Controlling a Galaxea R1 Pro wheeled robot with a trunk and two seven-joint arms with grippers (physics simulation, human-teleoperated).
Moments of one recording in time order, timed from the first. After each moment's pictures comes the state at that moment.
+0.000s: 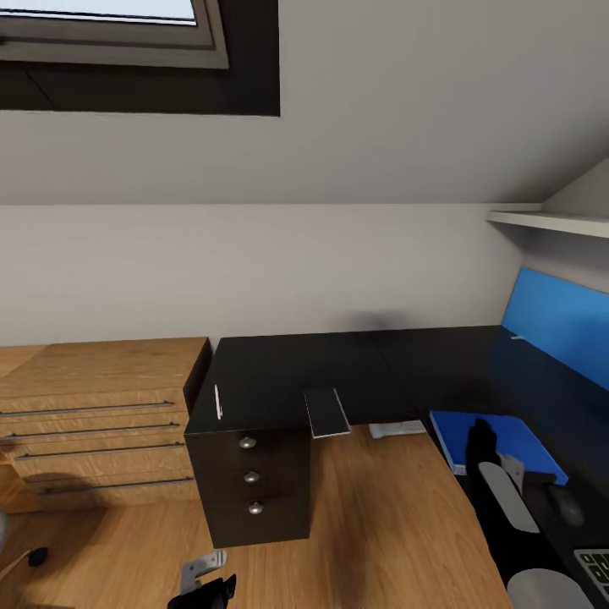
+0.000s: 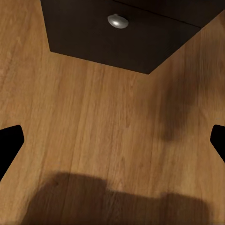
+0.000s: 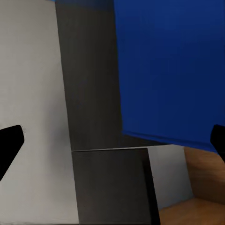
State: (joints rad) left arm -0.22 0.16 -0.63 -0.79 0.94 0.06 0.29; right arm -0.49 -0.09 -0.19 -0.96 -1.50 -0.31 -0.27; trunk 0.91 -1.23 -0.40
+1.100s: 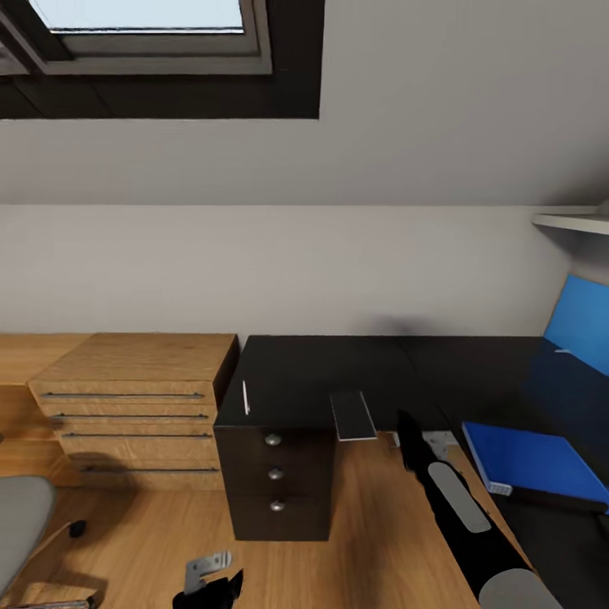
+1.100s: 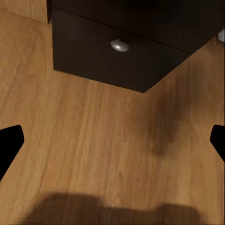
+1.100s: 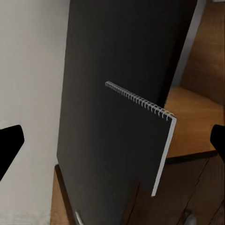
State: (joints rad) left arm -0.17 0.21 -0.70 -0.94 0.94 0.00 0.29; right arm -0.49 -0.05 0.13 -0.95 -1.50 -0.07 -0.25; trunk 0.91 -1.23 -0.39
